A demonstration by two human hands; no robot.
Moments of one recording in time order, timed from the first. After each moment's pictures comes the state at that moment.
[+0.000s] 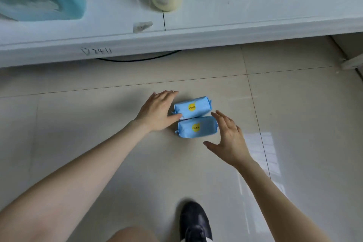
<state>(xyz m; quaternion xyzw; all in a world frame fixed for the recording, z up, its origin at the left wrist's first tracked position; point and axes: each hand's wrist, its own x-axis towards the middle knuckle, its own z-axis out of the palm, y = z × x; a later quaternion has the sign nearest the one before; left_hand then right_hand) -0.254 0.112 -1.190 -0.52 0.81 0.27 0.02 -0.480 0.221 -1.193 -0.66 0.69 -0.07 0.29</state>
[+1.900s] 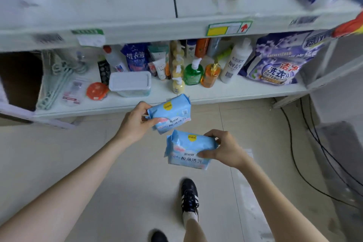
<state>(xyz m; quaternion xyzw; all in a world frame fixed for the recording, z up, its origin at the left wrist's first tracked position) -0.182 0.186 -0.718 -0.64 0.56 0.48 -0.22 -0.458 0.258 -0.723 -0.53 0.65 -0.15 0.53</state>
